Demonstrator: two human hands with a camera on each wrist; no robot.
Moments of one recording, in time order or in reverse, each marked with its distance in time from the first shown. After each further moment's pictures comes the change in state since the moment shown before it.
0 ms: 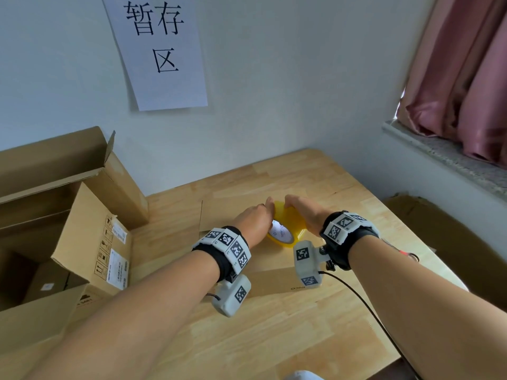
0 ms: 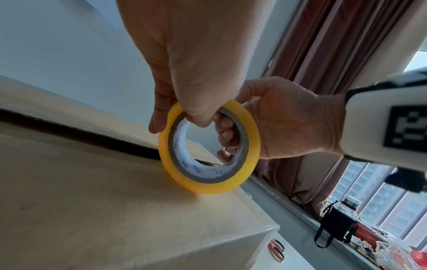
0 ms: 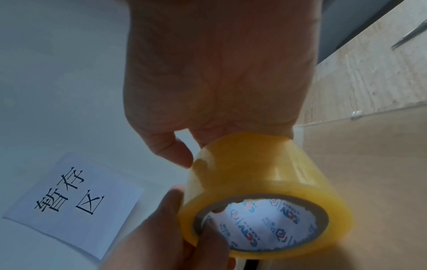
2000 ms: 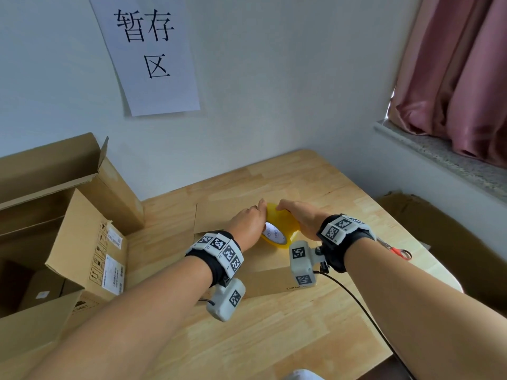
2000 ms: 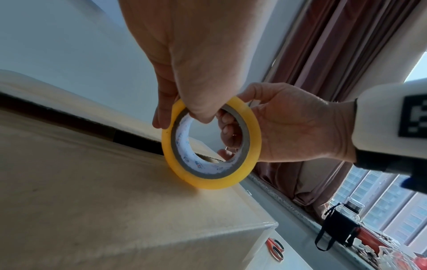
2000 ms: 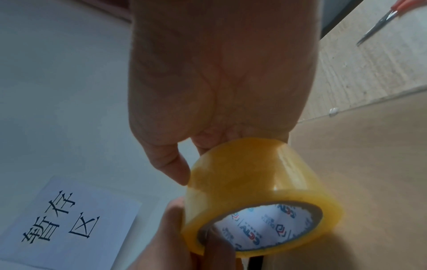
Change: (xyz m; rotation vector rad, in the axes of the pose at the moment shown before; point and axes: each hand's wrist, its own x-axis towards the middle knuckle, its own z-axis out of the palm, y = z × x) left_hand -0.004 0.002 0.008 0.118 0.077 0.039; right_hand 0.012 0.021 -0.008 0.076 -0.084 0.011
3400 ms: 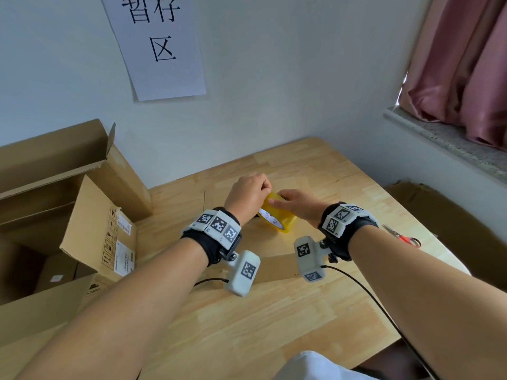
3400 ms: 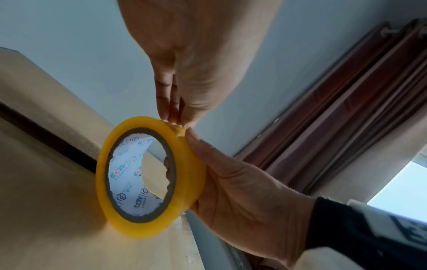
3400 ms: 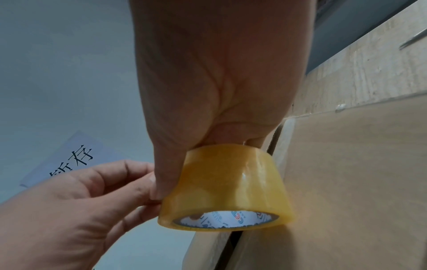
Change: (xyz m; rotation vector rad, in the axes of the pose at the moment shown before) left_hand -0.006 -0.014 -0.034 -0.461 0.297 -0.101; right_hand 0.018 0.012 0.014 -0.378 -0.082 -0.303
